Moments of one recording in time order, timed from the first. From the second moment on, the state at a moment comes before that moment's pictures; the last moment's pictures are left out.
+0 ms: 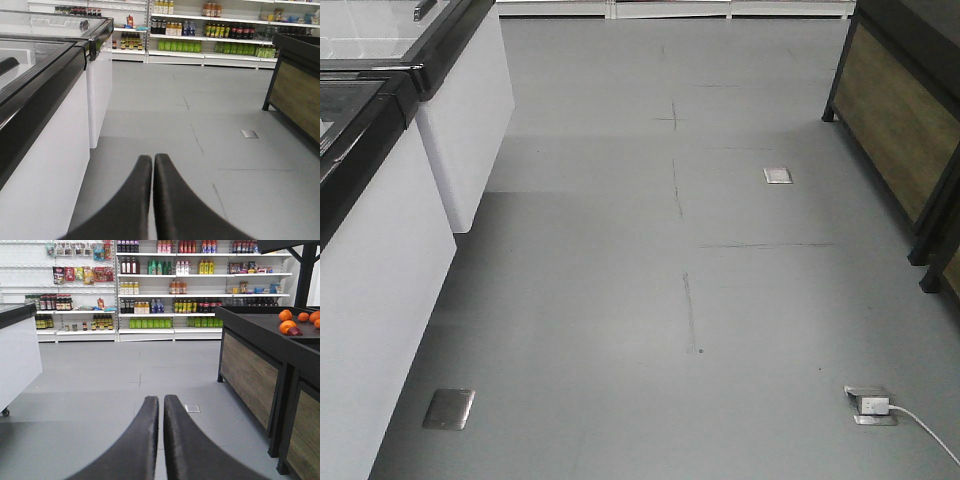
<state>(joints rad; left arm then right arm) -0.02 -0.01 0.03 0.05 0.20 -0.18 -0.08 -0.01 0.03 -0.07 0.04 0.06</state>
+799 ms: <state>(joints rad) -0.02 0.03 -0.17 0.05 0.12 -0.15 -0.08 -0.01 0.03 -0.07 0.04 0.06</state>
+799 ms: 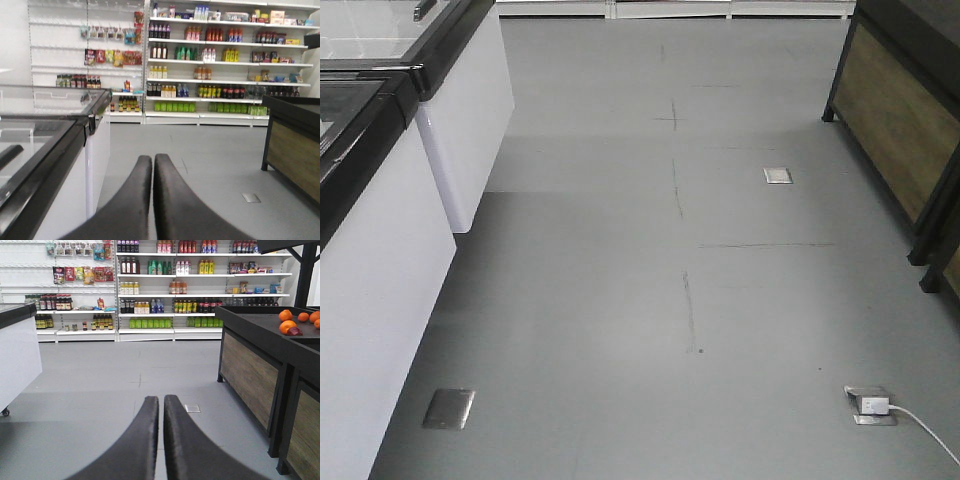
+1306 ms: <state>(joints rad) -0.02 0.44 -0.44 0.05 0.28 -0.14 -0.08 -0.01 0.03 -0.07 0.04 0.06</state>
